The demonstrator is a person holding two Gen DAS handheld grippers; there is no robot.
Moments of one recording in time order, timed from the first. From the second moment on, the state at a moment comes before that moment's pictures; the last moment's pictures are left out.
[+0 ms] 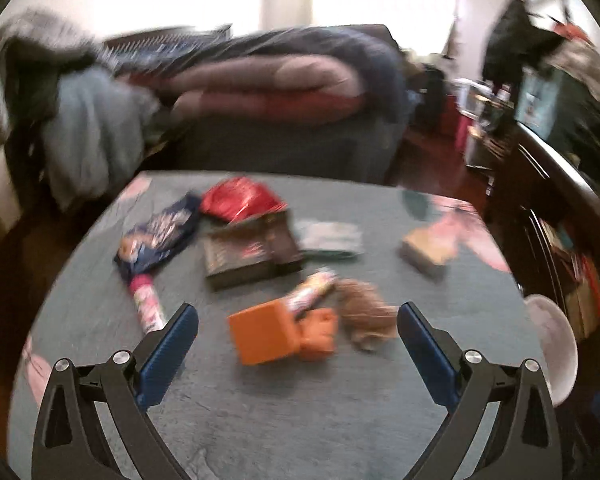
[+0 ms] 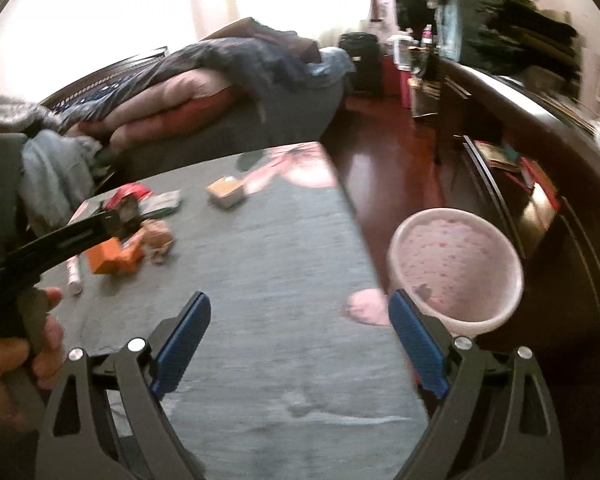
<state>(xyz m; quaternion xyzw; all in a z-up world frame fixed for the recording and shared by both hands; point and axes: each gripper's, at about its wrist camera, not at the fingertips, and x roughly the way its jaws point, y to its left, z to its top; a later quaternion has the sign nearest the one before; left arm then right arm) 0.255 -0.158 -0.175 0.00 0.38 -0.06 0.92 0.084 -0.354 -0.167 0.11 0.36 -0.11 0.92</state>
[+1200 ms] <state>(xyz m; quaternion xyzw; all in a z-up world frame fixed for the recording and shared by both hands) 0.268 -0.038 -0.166 -0.09 0.38 -0.05 0.92 0.277 -0.239 -0.217 0.06 0.45 -0.04 0.89</state>
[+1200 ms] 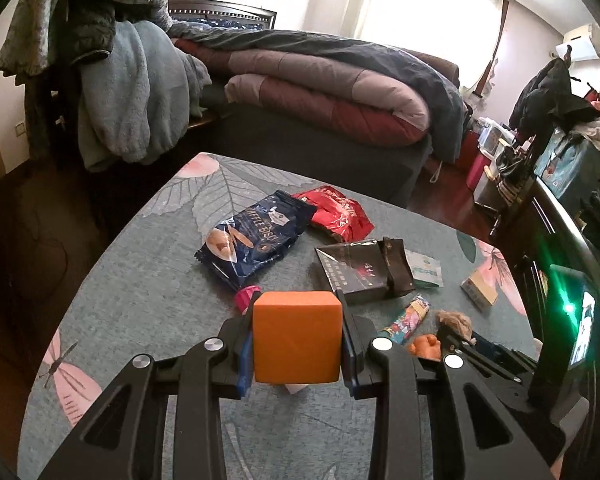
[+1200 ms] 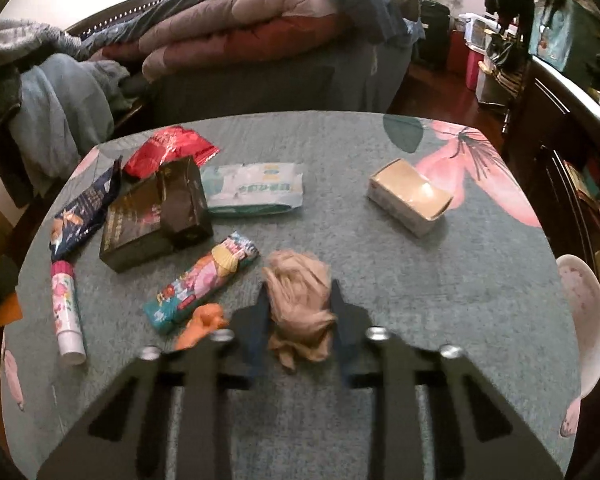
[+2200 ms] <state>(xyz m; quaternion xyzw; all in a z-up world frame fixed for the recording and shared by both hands) 0.217 -0.122 -0.141 -0.02 0.36 -0.10 0.93 0.136 -0.330 -0.175 0.12 0.37 -0.10 0.91</state>
